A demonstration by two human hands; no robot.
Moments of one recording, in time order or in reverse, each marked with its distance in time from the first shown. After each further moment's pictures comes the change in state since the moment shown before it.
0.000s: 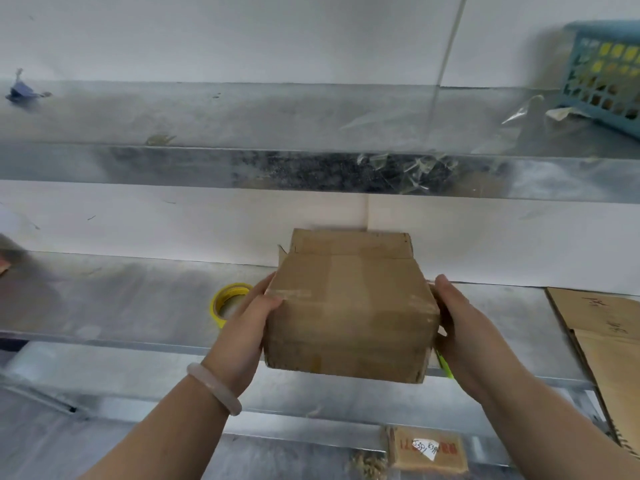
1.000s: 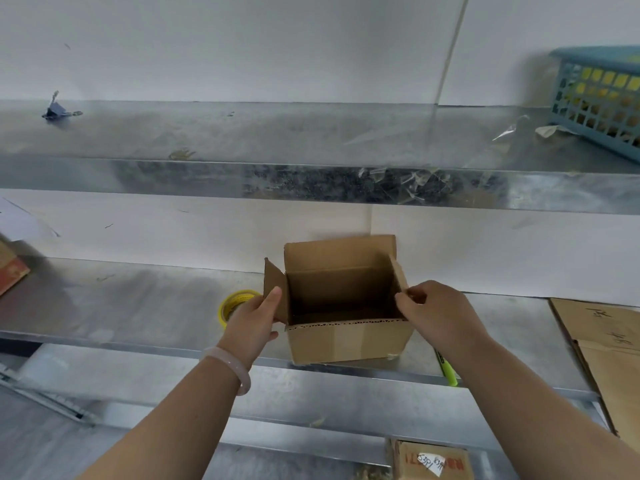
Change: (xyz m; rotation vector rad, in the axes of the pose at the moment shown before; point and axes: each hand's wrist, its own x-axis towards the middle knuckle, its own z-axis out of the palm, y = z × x) left_hand 0.024 -0.006 -0.010 0.299 0.213 -0.116; right_hand 0.030 -0.017 0.015 -1.093 0.127 -0.155
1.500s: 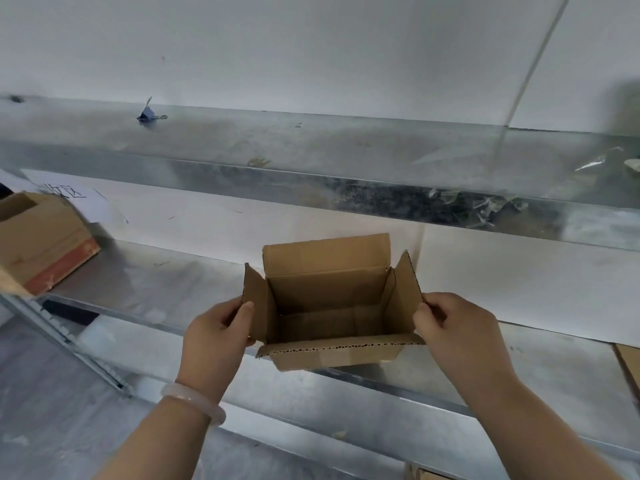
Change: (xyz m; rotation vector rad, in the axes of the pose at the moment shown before) left_hand -0.048 -0.001 -0.081 0.143 0.412 0.266; right_hand -0.031 -0.051 0.005 0.030 0.121 -0.271
